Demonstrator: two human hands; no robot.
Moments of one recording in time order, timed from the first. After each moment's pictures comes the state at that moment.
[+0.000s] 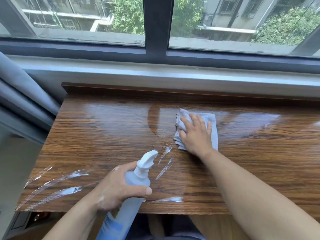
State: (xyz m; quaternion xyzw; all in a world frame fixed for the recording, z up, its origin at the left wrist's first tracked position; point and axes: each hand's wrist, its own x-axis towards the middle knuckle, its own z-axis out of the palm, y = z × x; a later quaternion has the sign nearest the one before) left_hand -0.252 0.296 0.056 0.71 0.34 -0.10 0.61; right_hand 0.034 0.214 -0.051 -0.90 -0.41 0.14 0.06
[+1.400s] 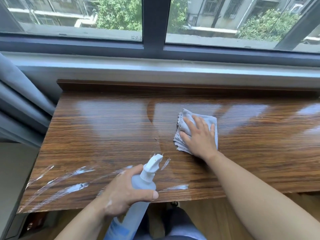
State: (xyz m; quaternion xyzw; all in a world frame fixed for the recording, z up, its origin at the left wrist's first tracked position) left_hand -0.282 0.286 0.038 0.72 0.31 -0.10 0.61; right_hand 0.003 0.180 -0.050 -0.92 -0.37 0.12 0.06
